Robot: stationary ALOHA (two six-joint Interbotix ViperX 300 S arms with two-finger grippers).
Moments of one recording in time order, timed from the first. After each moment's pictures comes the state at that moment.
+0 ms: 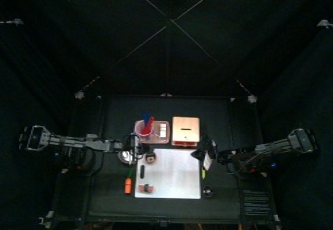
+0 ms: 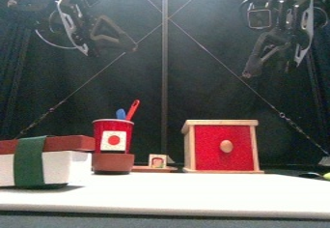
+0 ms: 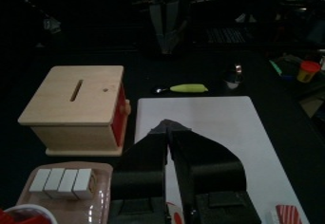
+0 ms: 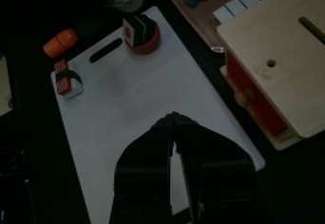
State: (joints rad) left arm 0.00 -0.43 0.93 0.02 -0.26 0.03; right arm 0.15 -0.60 0.97 -0.87 0.36 1.42
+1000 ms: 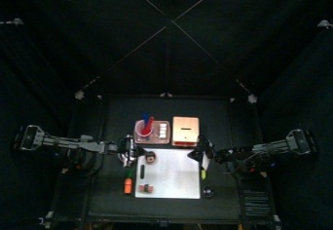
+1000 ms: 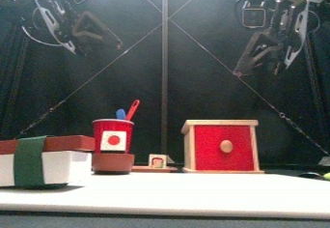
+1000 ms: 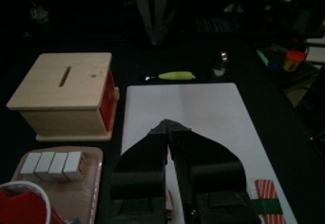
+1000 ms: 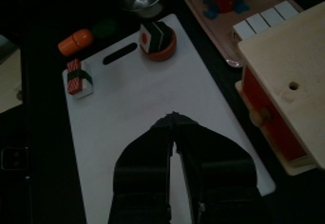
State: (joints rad) left arm -0.02 -0.54 1.00 -0.01 -0.20 0.03; right arm 0.10 -0.56 0.97 -0.96 0.23 1.42
